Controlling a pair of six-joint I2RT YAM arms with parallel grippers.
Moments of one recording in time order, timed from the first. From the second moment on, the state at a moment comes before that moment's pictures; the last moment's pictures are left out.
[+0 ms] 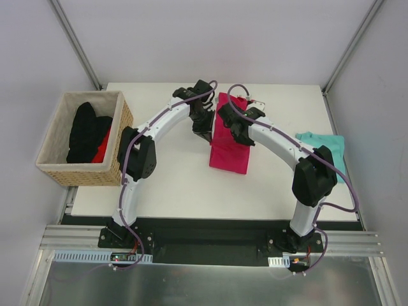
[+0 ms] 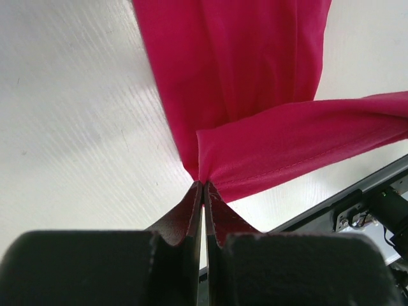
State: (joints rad) left arm -0.55 2.17 2.03 -1.07 0.31 -0.35; right arm 0.66 1.82 1.58 -1.06 0.67 0.95
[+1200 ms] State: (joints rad) left arm -0.49 2.37 2.24 -1.04 0.39 -0.36; right arm 0.50 2.02 1.70 -0.93 0.58 0.71
